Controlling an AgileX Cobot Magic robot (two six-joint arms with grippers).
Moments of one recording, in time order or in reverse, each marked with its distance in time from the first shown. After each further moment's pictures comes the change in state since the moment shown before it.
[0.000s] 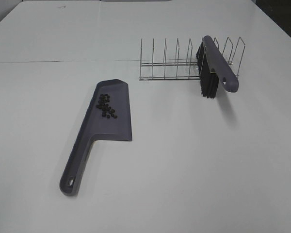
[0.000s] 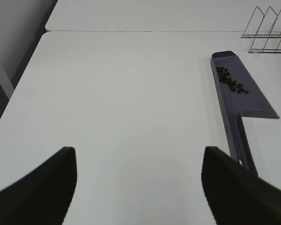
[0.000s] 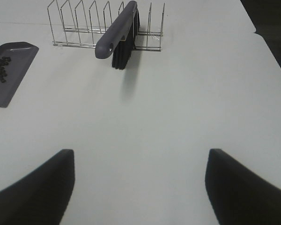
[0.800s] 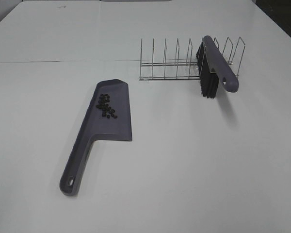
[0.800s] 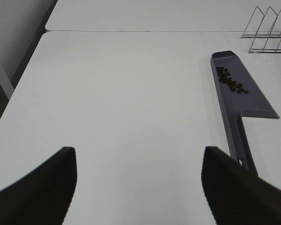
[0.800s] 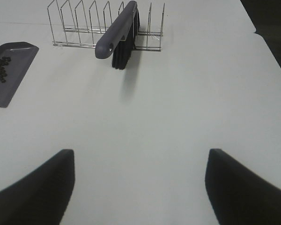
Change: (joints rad) left arm 0.000 0.000 0.000 0.000 0.000 0.000; right arm 0.000 0.000 0.000 0.000 0.000 0.000
